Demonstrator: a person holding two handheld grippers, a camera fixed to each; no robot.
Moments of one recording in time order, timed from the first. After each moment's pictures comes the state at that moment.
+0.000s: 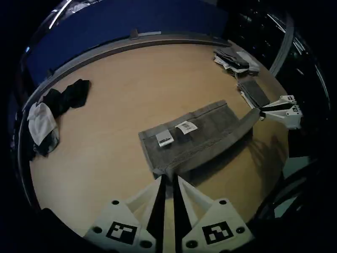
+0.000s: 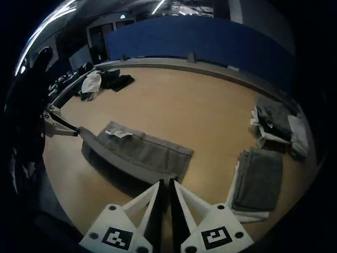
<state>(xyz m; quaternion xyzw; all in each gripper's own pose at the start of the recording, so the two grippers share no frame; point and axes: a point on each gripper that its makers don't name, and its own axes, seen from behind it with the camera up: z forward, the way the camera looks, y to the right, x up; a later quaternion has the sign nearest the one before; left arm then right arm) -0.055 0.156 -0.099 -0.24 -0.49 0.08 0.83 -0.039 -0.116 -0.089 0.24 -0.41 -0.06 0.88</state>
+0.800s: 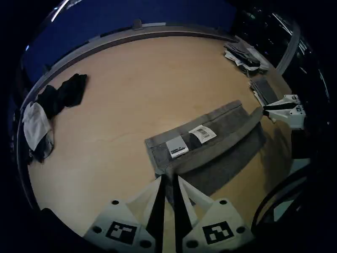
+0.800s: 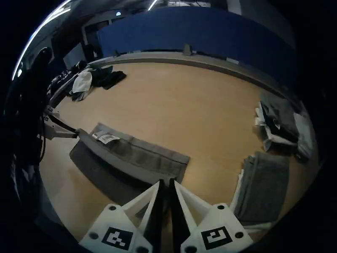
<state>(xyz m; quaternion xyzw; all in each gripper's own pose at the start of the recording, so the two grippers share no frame) -0.088 0.159 -0.060 -0.23 -0.51 0.08 0.82 -0.065 -0.122 -0.053 0.23 -0.43 -0.06 0.87</state>
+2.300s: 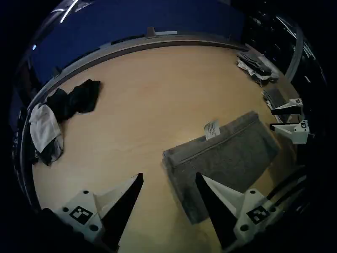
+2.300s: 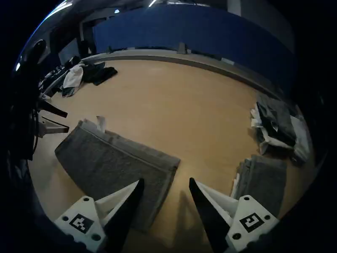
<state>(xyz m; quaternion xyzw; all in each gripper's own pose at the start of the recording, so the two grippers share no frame) -0.091 0.141 -0.031 -0.19 -0.47 0.08 0.86 -0.083 -0.107 -0.037 0.20 -0.42 -0.09 0.88</state>
